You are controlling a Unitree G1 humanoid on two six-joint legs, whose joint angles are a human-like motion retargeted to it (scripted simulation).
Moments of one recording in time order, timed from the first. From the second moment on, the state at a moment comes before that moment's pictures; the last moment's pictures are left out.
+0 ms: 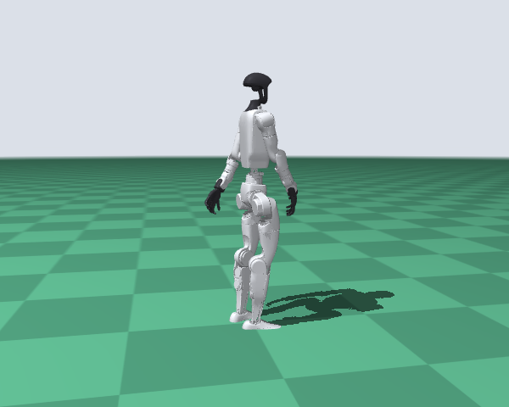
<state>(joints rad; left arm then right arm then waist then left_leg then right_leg) 0.29 0.12 0.43 1.70 0.05 0.30 -0.17 -0.35 0.06 0.14 1.39 -0.81 -0.26 0.31 -0.09 0.02 -0.06 0.01 -0.02 0.31 0.03 -0.10 0.03 -0.03 -0.01 -0.28 0.03 -0.09 -0.01</state>
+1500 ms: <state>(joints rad) -0.56 0.00 0.28 1.26 0.21 0.02 -0.06 0.29 -0.33 -0.21 1.70 -0.59 0.15 -0.15 -0.05 0.02 -0.09 -0.01 -0.02 0.34 0.04 -0.12 0.02 -0.05 -0.02 -0.33 0.02 -0.08 0.00</state>
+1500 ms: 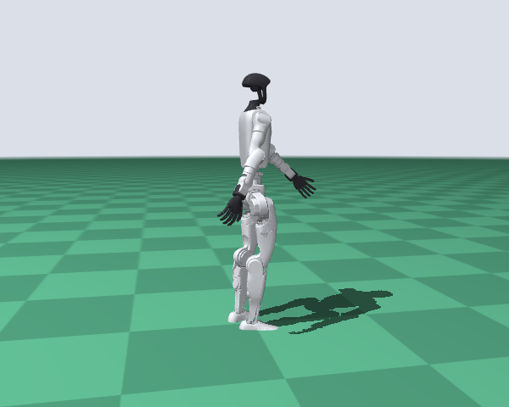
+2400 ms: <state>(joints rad) -0.33 0.03 0.35 1.49 0.17 0.14 -0.21 -0.01 -0.13 -0.08 1.70 -0.54 0.18 -0.17 -0.02 -0.01 -0.09 -0.02 -0.03 0.28 0.04 -0.10 0.02 -0.01 -0.03 -0.35 0.02 -0.11 0.01</state>
